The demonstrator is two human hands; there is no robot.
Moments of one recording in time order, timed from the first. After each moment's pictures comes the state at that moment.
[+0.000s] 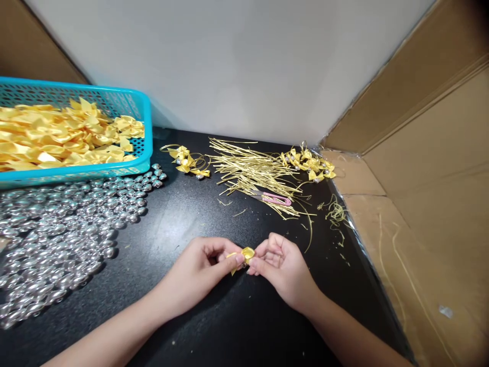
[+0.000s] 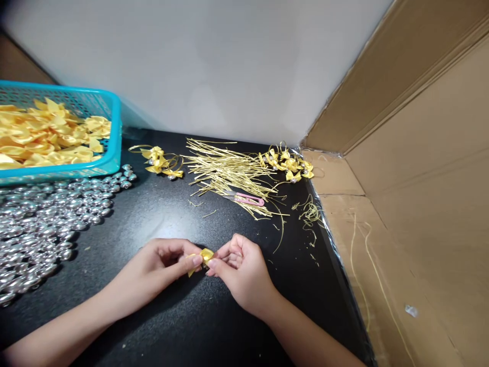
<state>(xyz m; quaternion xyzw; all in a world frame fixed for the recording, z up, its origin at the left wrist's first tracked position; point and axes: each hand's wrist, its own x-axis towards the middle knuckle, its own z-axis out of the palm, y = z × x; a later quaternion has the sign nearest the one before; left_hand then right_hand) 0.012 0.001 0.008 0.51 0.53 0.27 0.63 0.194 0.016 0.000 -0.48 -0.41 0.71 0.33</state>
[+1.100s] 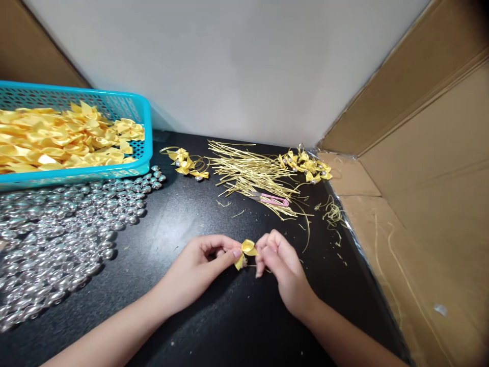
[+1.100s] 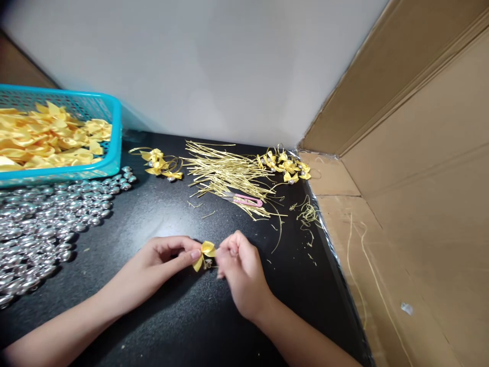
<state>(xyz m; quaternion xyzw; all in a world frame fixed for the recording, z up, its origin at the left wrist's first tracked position) 0.014 0.005 0.010 0.48 0.55 0.30 0.61 0.197 0.010 -0.006 -0.44 -0.46 0.67 0.38</state>
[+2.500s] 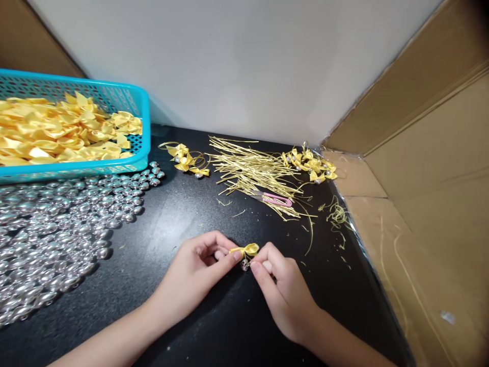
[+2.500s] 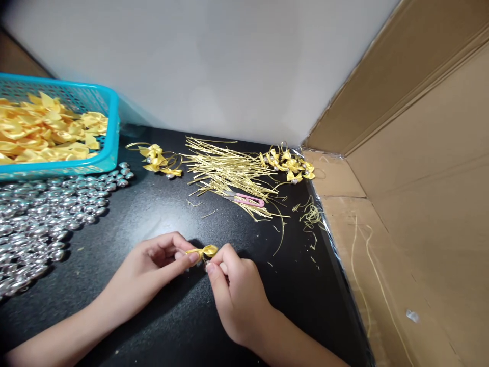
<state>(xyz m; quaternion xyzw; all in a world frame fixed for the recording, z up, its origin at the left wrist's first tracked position) 0.020 -0.003 0.001 0.42 0.57 0.37 0.60 0.198 0.002 0.003 -0.50 -0.68 0.49 0.23</state>
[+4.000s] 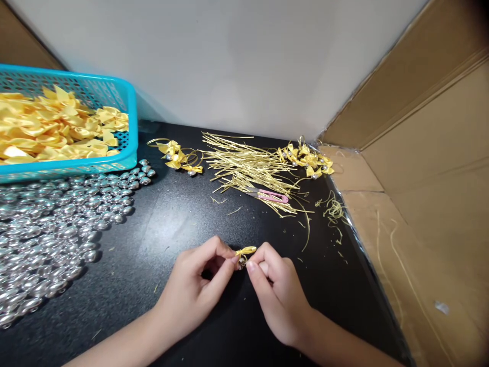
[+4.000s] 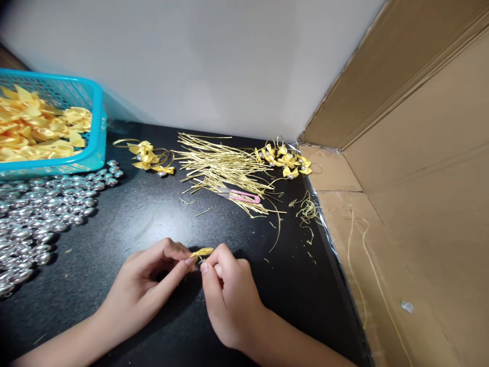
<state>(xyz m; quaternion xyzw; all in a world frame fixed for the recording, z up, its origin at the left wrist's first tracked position) 0.026 -0.016 -0.008 0.65 0.53 0.40 0.38 0.194 -0.005 0.005 -0.51 -0.65 0.50 0.26</state>
